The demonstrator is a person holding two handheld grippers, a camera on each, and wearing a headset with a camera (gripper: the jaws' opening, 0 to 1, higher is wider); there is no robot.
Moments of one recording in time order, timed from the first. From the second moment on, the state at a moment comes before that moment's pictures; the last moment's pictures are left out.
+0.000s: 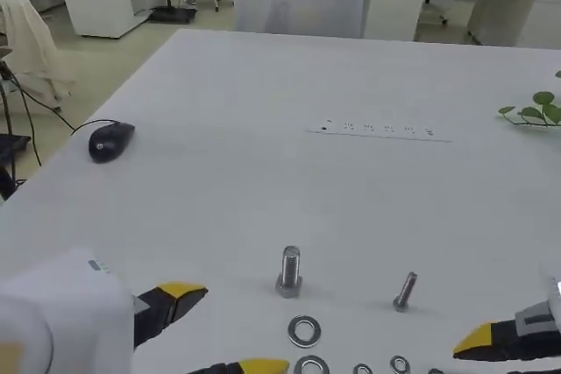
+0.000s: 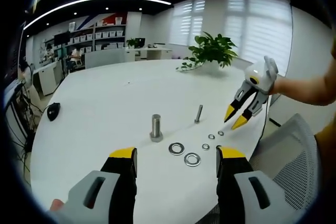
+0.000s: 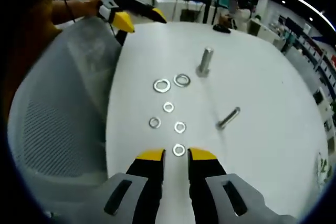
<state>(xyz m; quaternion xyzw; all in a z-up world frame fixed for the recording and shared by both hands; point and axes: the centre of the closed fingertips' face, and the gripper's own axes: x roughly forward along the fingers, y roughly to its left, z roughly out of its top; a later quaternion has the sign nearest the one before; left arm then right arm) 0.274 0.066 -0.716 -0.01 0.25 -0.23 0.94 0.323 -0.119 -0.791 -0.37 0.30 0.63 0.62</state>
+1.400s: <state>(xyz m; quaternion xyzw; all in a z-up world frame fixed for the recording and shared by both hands) 0.274 0.070 -0.707 -0.02 0.24 -0.21 0.95 0.329 -0.118 -0.825 -0.51 0.33 0.65 0.45</state>
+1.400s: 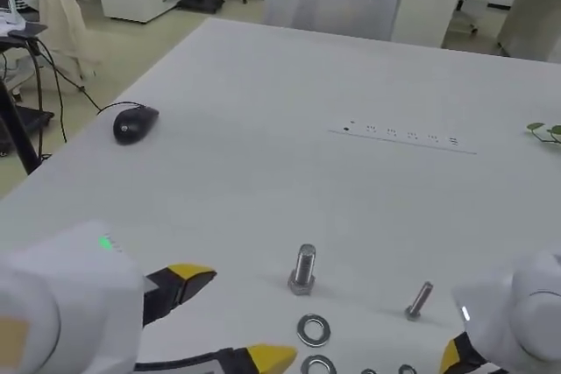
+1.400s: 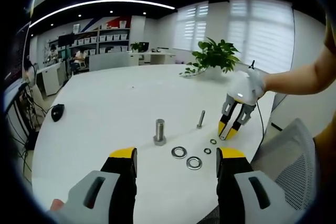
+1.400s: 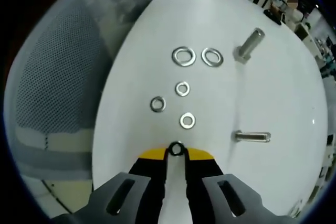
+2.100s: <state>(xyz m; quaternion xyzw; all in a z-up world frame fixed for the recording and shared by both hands) 0.269 0.069 -0.707 0.00 0.24 -0.22 0.95 0.337 -0.111 -0.801 -0.49 0.34 0.64 0.48</state>
